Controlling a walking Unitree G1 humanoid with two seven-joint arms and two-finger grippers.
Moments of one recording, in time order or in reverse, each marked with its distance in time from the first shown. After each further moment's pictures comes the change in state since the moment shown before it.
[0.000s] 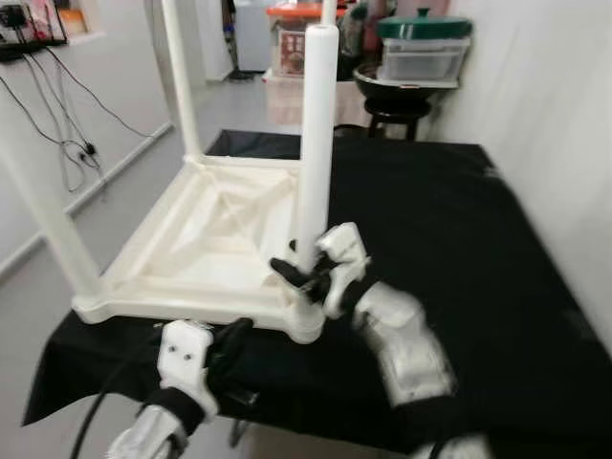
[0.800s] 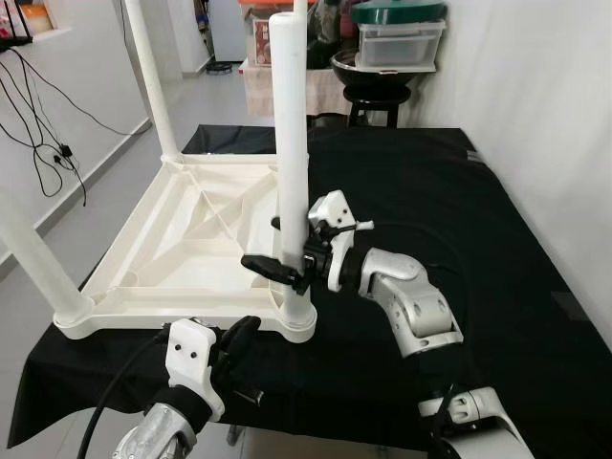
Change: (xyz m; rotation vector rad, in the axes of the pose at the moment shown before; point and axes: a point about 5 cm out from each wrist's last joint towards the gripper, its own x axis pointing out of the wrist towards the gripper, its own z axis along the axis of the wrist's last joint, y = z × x) left arm 0.002 -0.002 0.002 -0.012 -0.007 -0.001; right arm 0.014 -0.004 0.033 -0.018 -0.051 0.657
